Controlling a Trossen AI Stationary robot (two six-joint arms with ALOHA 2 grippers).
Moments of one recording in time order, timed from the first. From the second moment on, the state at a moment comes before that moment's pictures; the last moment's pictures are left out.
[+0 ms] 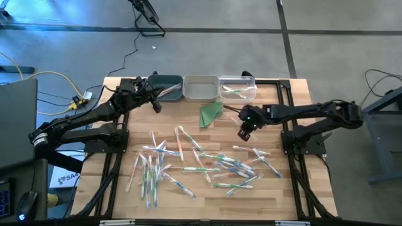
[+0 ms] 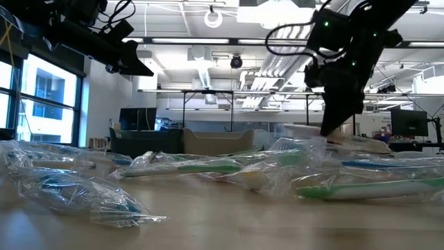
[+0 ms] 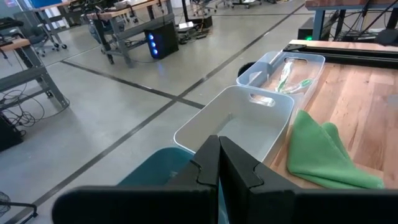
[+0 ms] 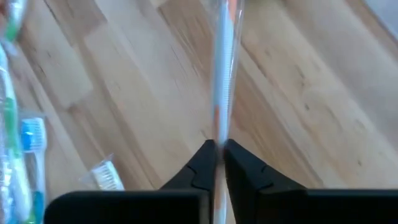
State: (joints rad) left arm 0.61 0.78 0.45 0.18 -0.10 0.15; right arm -0.22 1.26 0.66 -0.48 0.05 0.41
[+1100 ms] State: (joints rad) left arm 0.61 0.78 0.45 0.19 -0.10 0.03; right arm -0.23 1.16 0.66 -0.38 0.06 0.24
